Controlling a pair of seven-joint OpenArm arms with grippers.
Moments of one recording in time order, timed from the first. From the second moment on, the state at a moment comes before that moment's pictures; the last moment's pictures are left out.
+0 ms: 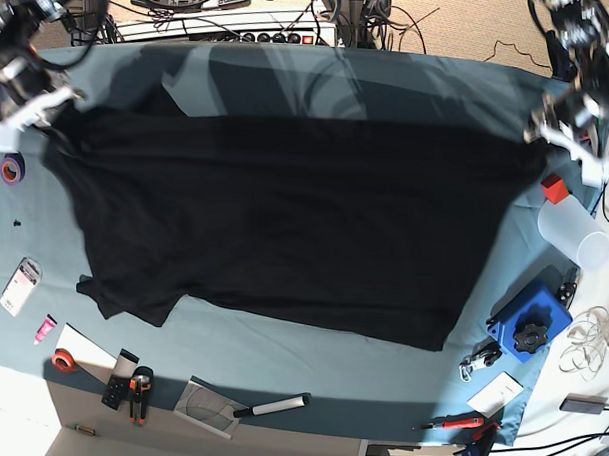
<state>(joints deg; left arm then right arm) 18.7 -7.6 -42.9 95.7 -60.6 -28.4 67.5 -15.4 13.5 63.4 107.7 68.5 39.8 -79.2</state>
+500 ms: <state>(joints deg) 24.5 -7.6 -42.8 95.8 -68.1 -30.6 67.1 -18.9 13.3 68.3 107.7 71.6 39.9 -79.3</state>
